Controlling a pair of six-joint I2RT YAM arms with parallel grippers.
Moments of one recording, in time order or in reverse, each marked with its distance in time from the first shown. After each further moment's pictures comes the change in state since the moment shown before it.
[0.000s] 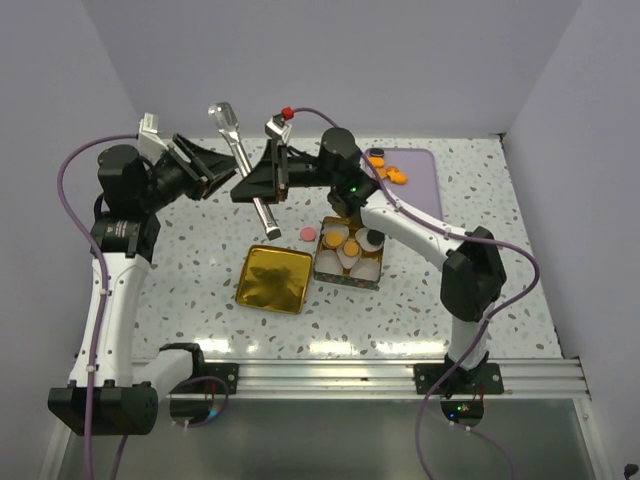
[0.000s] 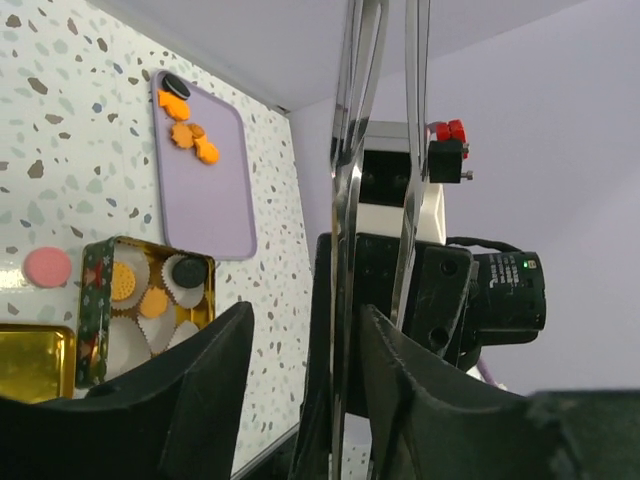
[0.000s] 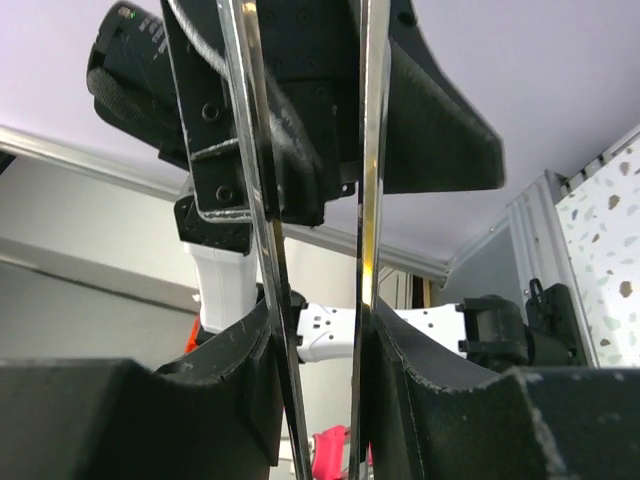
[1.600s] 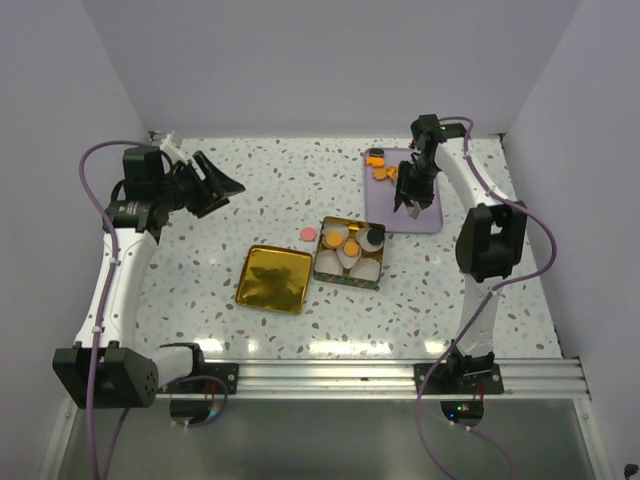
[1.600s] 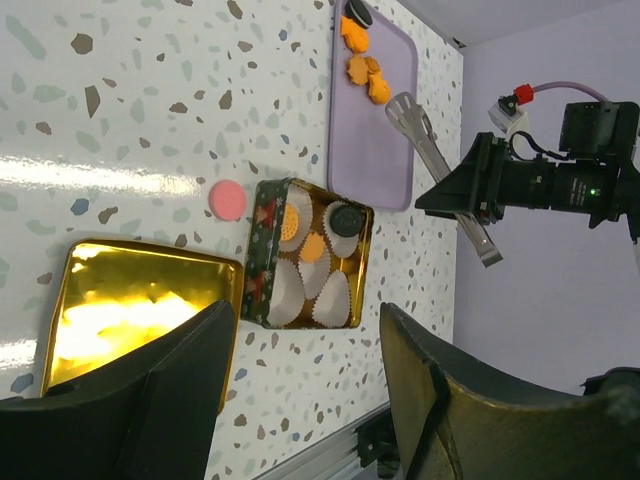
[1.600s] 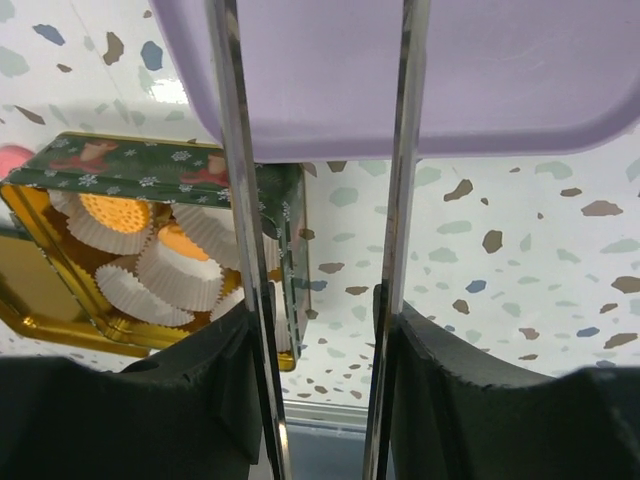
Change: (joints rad) left arm 0.006 0.138 0.000 -0.285 -0.101 0.344; right arm -0.605 0.202 0.308 -1.695 0.777 -1.012
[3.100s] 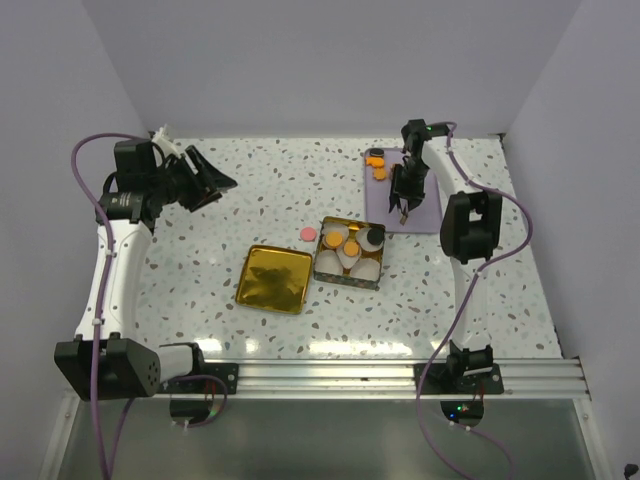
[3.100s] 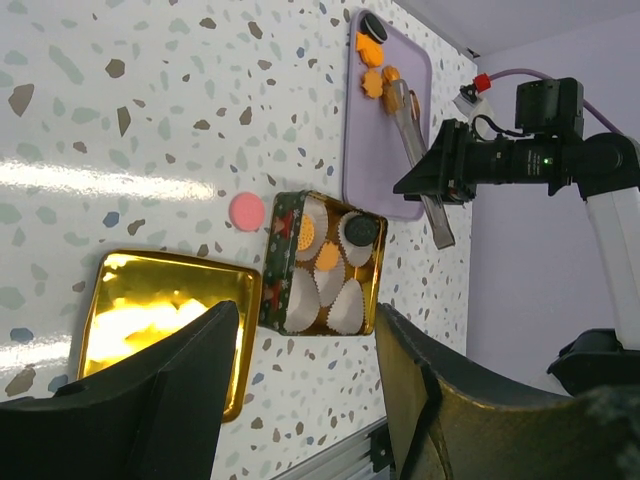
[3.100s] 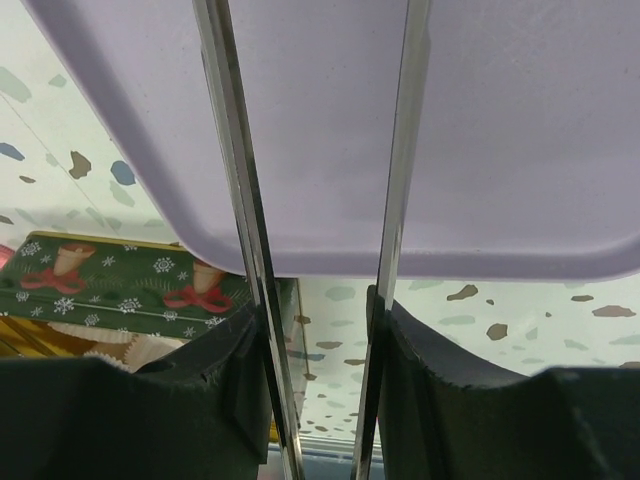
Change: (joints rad) left arm 0.047 0.045 0.075 -0.059 0.008 0.068; right arm -0.007 0.275 0.227 -0.037 0.010 -0.011
